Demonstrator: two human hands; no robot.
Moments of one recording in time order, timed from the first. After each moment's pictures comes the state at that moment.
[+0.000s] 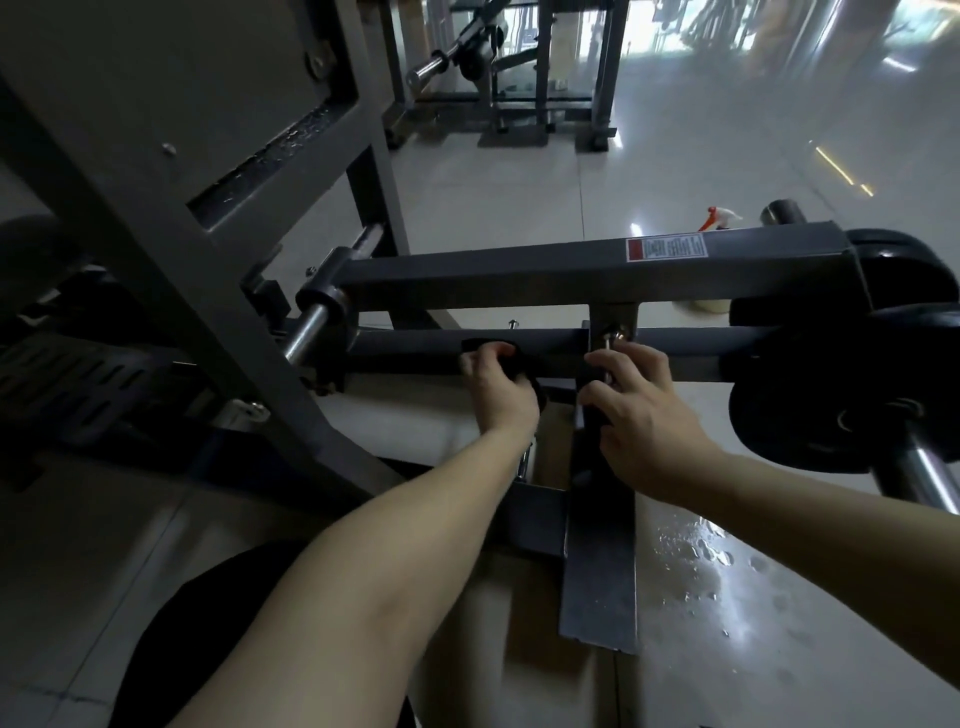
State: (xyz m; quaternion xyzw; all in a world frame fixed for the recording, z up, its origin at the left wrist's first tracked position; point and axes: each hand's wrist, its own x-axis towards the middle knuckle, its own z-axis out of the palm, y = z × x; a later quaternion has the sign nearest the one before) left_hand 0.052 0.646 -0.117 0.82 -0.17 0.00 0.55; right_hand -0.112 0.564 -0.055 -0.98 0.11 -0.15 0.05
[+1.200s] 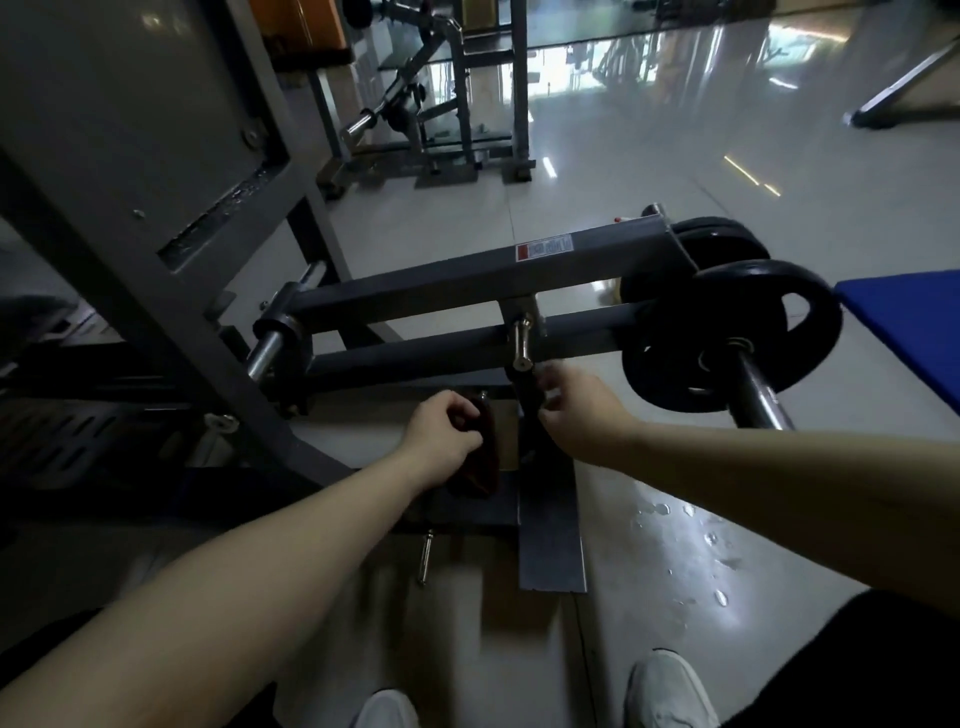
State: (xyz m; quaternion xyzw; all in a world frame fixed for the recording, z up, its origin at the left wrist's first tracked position) left_hand -0.013 0.741 -0.055 0.84 -0.31 -0.23 0.39; right_hand -0.162 0.597 -0.030 -0.86 0.32 -0.11 0.38
